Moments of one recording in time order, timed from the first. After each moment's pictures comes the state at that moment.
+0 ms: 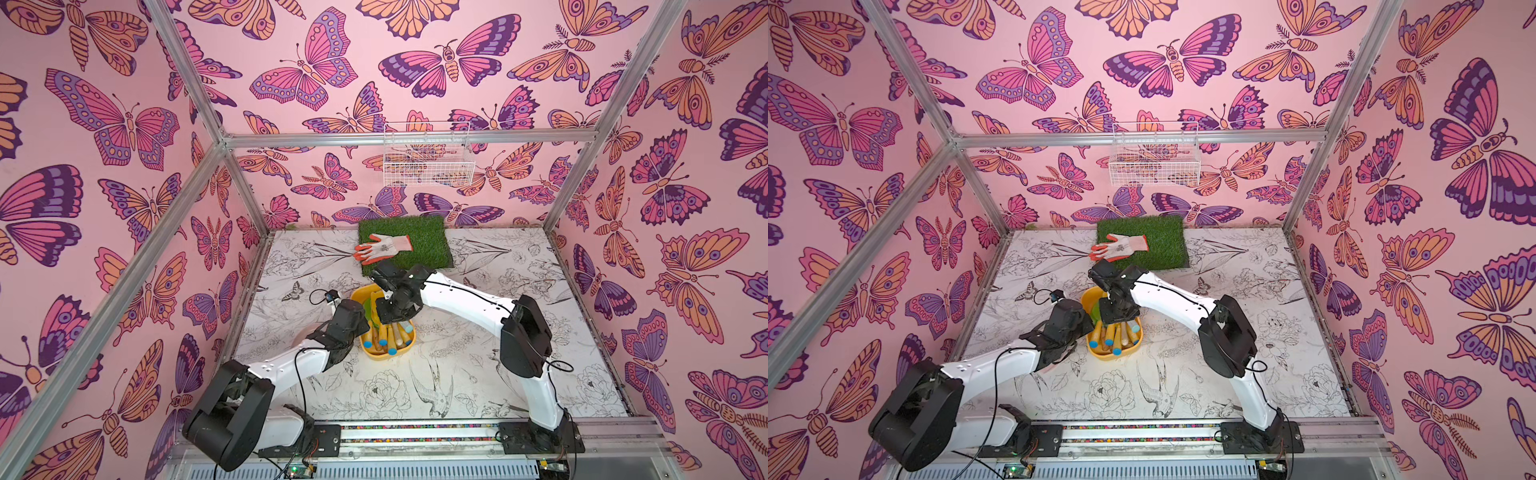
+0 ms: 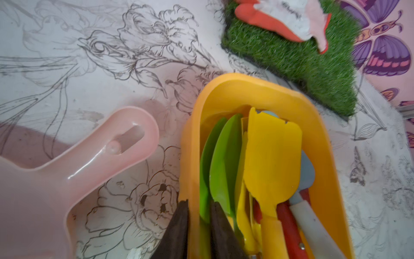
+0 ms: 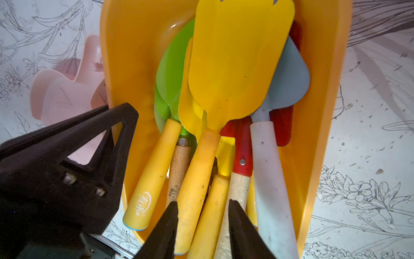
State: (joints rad) left arm -0.50 1.32 0.52 0.05 -0.24 -0.85; right arm 0.98 2.11 1.87 -0.99 -0.08 0.63
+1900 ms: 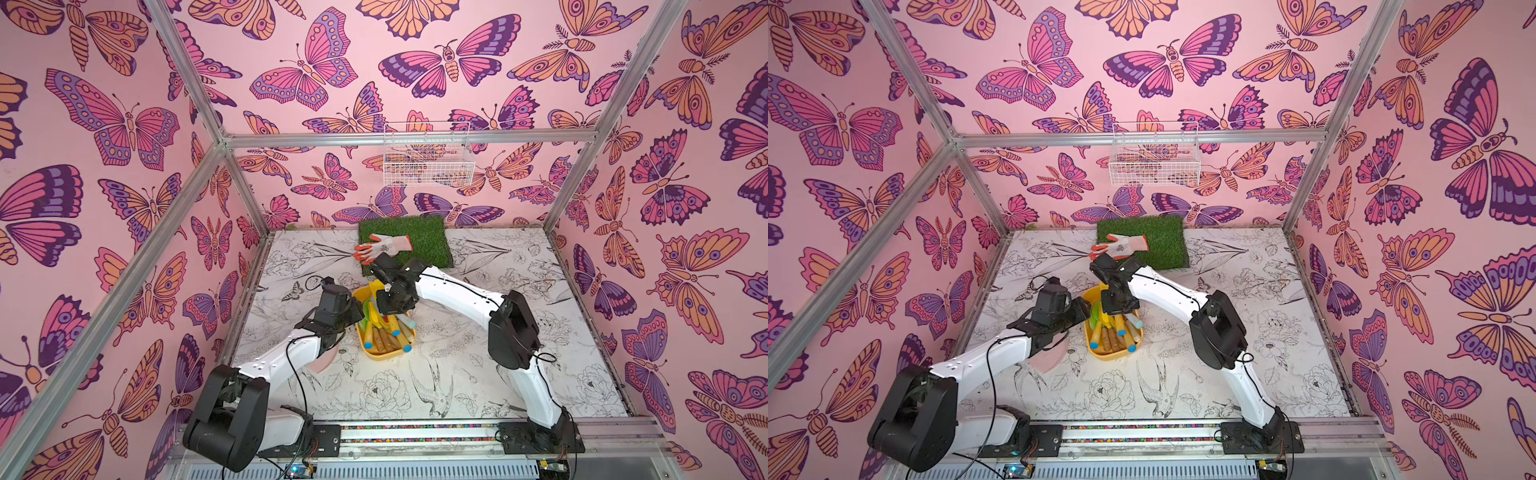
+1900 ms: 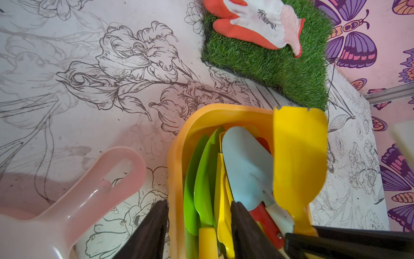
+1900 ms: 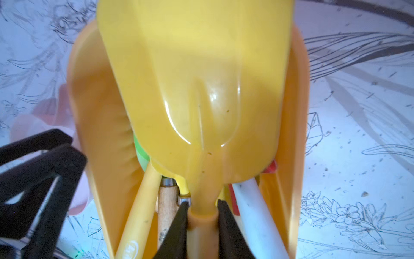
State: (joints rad) left arm -0.35 1.31 0.63 -0.06 -0.01 -0.72; right arm 0.93 2.18 1.96 -1.01 -0.03 0.66
